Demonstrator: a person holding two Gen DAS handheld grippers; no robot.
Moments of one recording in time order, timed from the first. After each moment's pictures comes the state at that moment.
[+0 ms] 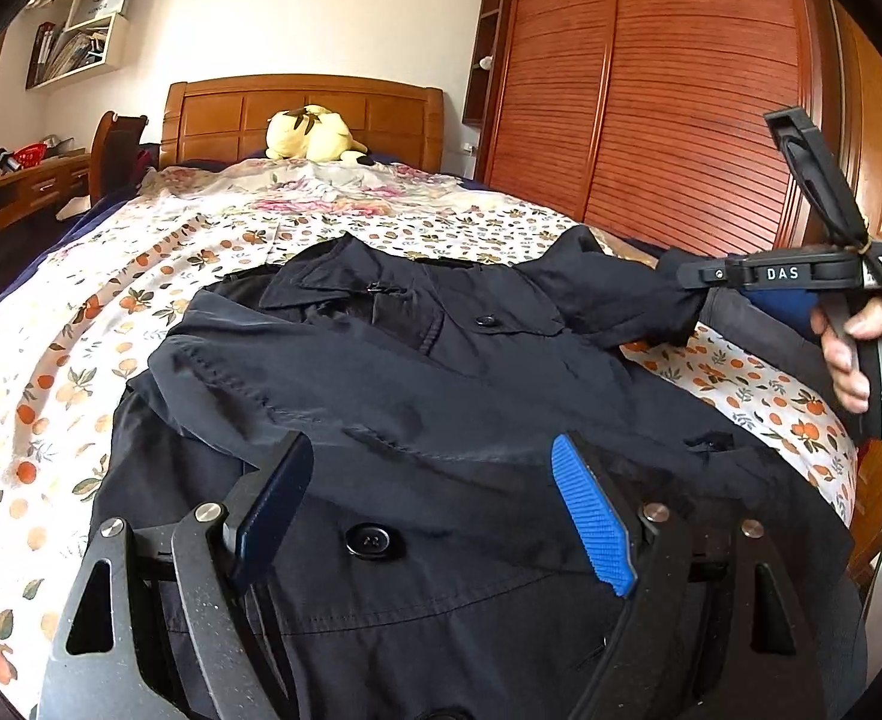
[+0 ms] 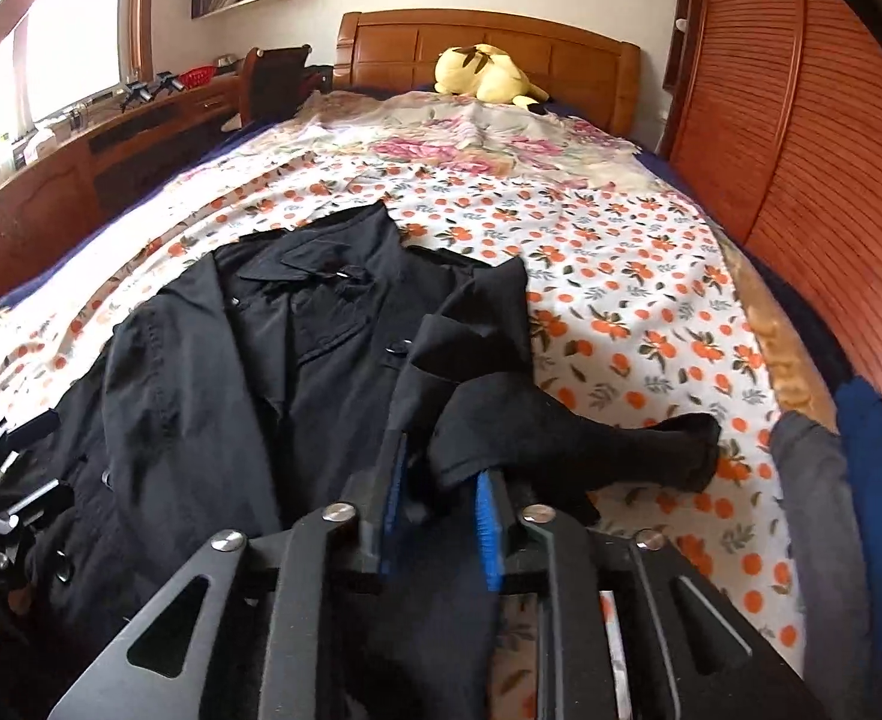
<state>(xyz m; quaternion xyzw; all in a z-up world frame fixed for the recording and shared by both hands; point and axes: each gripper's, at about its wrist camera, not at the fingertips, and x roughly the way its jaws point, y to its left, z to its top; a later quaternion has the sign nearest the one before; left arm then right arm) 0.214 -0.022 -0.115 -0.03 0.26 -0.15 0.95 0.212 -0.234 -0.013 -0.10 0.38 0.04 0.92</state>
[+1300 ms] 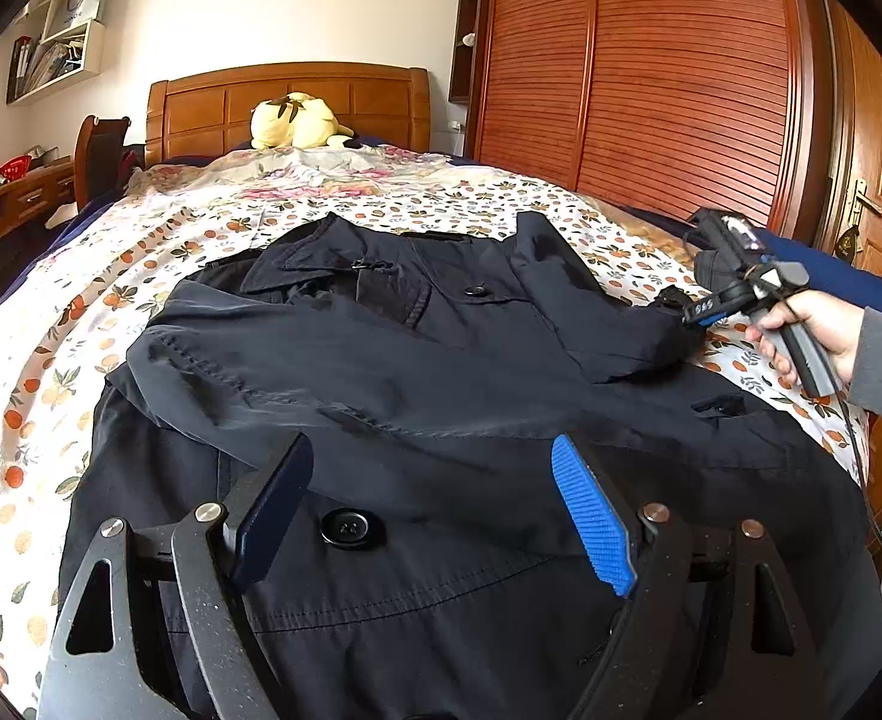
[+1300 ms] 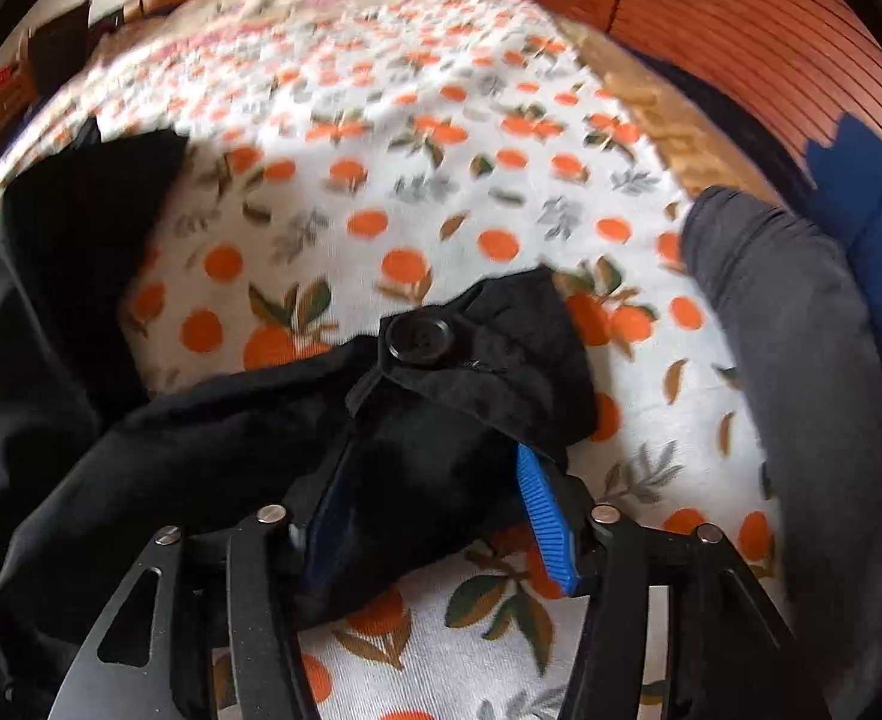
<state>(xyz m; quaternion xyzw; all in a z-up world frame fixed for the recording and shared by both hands) 0.221 -0.037 -0.128 -0.01 0.28 -0.15 0.95 0.331 -0.354 -0.134 -0.01 0.53 -0.13 0.84</state>
